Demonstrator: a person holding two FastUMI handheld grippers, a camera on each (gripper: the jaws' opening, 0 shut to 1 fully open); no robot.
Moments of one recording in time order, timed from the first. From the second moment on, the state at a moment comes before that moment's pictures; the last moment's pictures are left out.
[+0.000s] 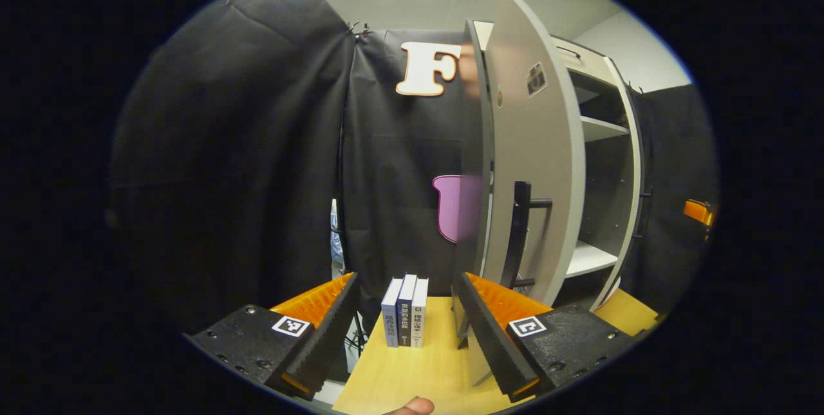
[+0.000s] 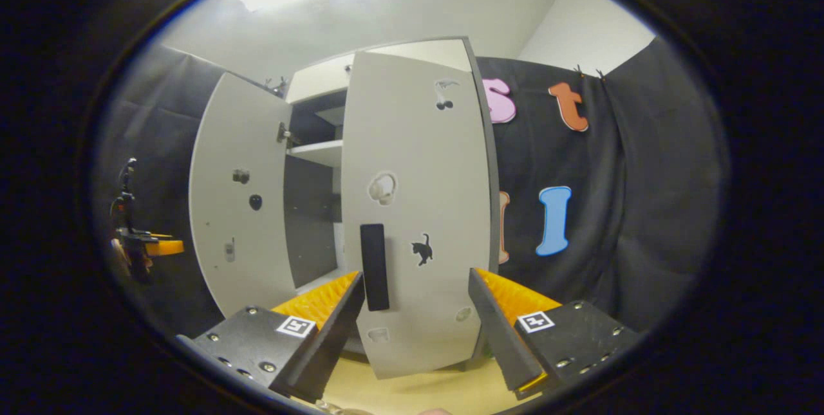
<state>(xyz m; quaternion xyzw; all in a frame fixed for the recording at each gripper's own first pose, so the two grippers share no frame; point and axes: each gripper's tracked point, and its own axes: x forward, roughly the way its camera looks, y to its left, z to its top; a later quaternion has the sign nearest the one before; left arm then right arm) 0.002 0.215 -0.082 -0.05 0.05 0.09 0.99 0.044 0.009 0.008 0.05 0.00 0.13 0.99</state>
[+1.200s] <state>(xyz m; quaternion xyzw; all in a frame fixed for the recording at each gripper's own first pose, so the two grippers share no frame) 0.074 0.068 -0.069 0.03 0.02 0.04 1.00 -0.039 -0.098 -0.027 0.00 0.04 0.01 1.00</state>
